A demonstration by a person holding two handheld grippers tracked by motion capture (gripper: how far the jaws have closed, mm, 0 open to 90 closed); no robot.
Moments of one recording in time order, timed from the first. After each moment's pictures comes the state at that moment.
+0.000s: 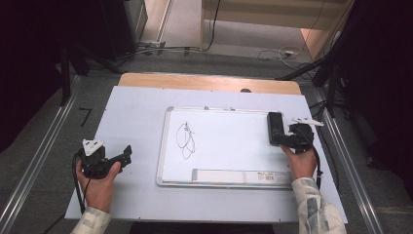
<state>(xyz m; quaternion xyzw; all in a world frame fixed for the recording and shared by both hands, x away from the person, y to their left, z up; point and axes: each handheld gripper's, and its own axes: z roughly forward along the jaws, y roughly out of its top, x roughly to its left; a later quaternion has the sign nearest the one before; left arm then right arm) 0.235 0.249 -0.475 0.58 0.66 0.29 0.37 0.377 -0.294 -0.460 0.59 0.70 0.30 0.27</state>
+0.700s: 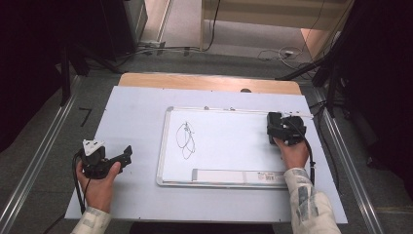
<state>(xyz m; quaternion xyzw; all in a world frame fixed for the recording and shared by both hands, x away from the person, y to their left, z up) 0.235 0.250 -0.476 0.57 0.67 0.29 0.38 0.408 -0.280 -0.469 0.60 0.70 0.29 0.27</state>
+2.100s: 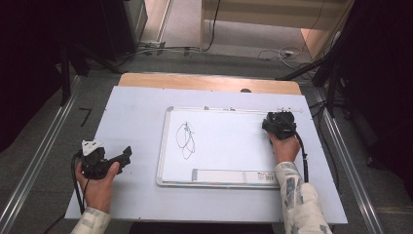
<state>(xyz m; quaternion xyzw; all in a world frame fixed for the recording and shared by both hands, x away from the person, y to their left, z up) 0.235 0.253 -0.479 0.57 0.68 0.27 0.38 0.440 -0.266 -0.491 0.62 0.68 0.28 0.27</state>
